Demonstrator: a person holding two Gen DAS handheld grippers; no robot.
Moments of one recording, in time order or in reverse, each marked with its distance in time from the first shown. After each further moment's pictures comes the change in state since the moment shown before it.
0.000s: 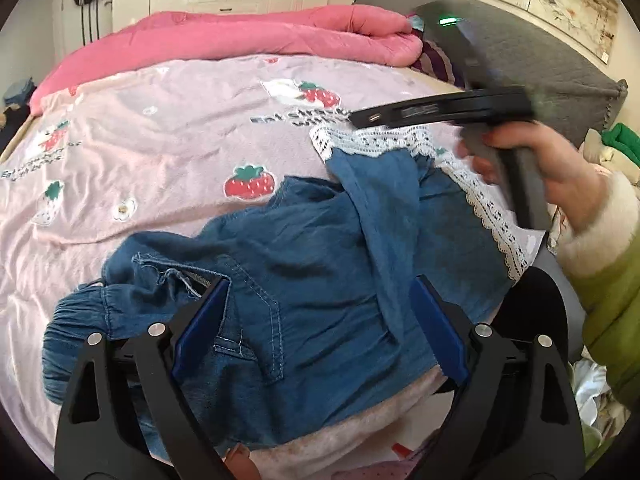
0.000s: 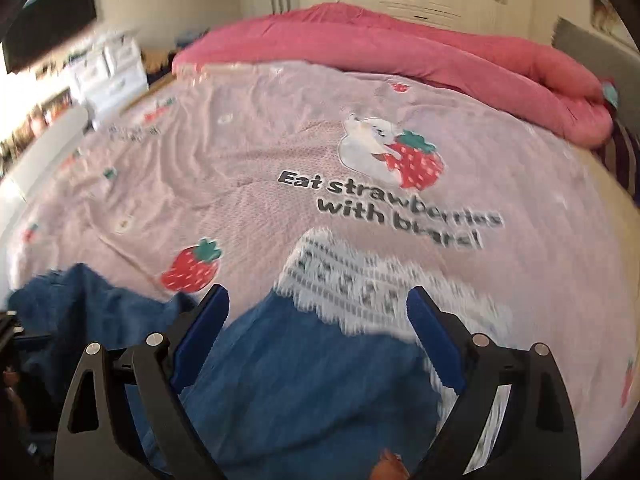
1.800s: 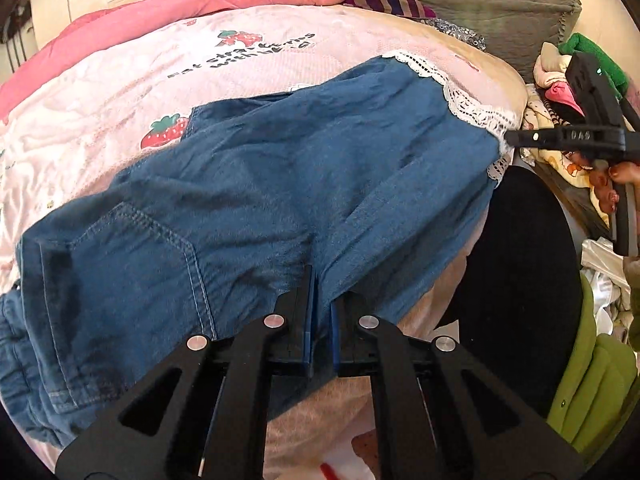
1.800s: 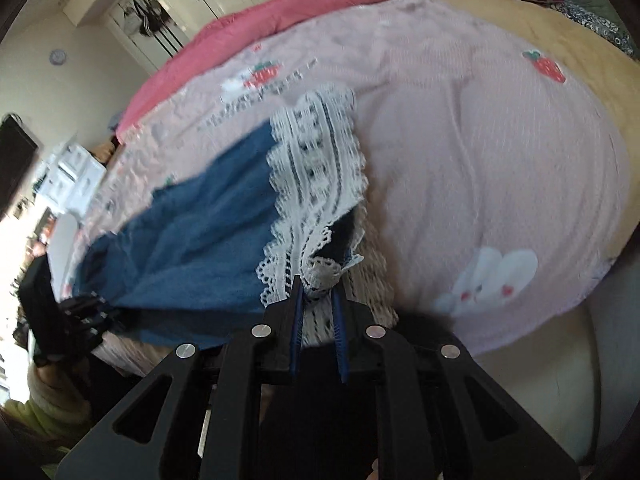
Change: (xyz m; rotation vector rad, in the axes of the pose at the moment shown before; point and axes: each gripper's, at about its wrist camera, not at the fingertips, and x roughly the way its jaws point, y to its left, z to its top) left arm 0.042 -0.031 -0.041 0.235 0.179 -0.129; right arm -0.137 -0.080 -0.251 0.548 0.031 0.049
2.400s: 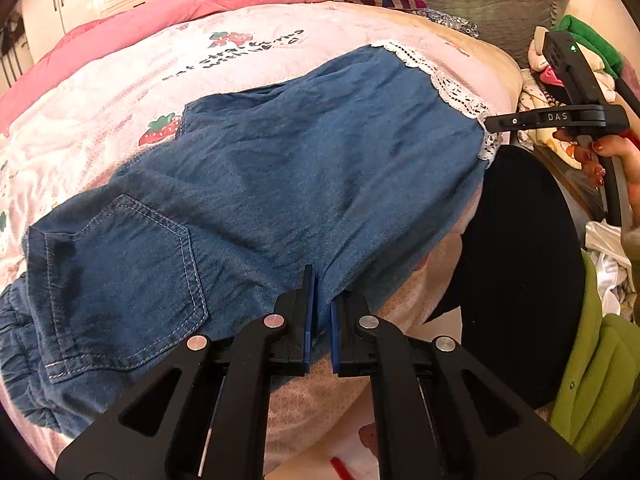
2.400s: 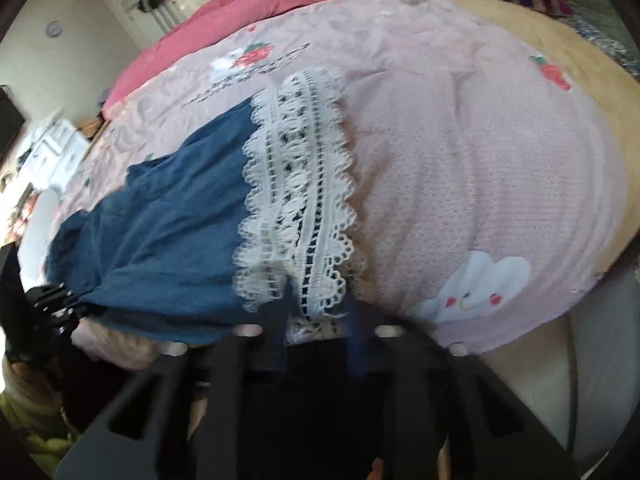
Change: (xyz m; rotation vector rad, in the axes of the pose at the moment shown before) left arm -0.005 -0.012 -0.009 0.052 0.010 0.021; right arm 0.004 0.004 0.006 -0.096 0.010 -0.036
